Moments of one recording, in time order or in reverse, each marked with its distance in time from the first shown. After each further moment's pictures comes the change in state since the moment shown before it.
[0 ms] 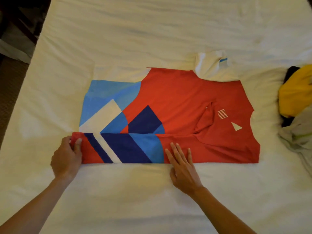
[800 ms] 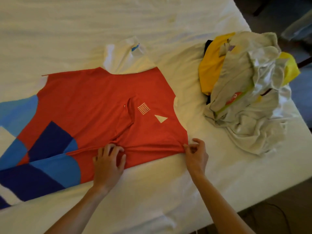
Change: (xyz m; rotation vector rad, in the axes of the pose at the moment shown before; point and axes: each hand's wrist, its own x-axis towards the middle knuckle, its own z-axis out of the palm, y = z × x) left_hand -0.190 0.279 0.172 0.047 -0.321 0.697; right_hand -0.105 0.233 -0.074 0.791 0.575 1.217
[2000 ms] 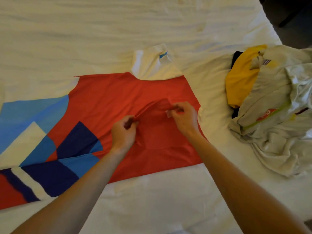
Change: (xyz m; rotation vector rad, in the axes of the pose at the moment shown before) left_hand 0.114 0.005 -0.049 -0.788 0.176 -0.237; right_hand 0.044 -0.156 0.103 -0.046 -0.292 -0.543
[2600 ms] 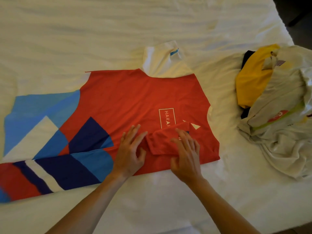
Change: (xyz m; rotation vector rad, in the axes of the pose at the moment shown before) left_hand -0.061 -0.055 -0.034 0.472 -0.265 0.366; right_hand -0.131 0.033 0.020 -0.460 -0.121 -0.325
